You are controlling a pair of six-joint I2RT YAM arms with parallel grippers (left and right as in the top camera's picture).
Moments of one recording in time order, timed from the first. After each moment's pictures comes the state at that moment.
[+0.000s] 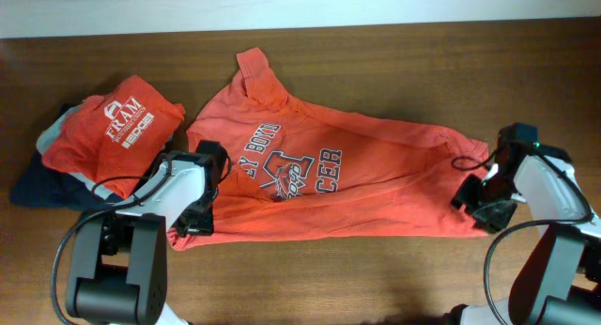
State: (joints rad) left arm -0.18 1.79 0.97 -0.99 -0.47 -0.27; right arm -0.33 1.64 0.99 -1.03 -0.09 0.36
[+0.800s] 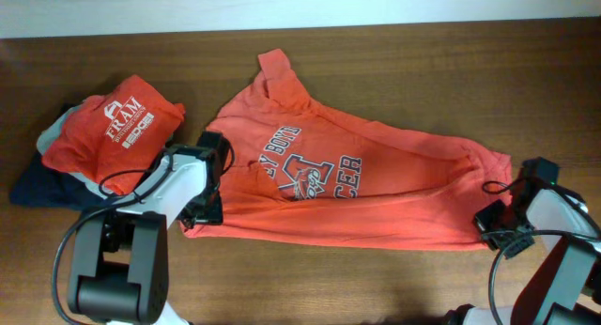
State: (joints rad) left arm -0.19 1.80 1.03 -0.97 -0.38 -0.28; right arm -0.53 1.58 0.77 -0.78 0.04 0.57
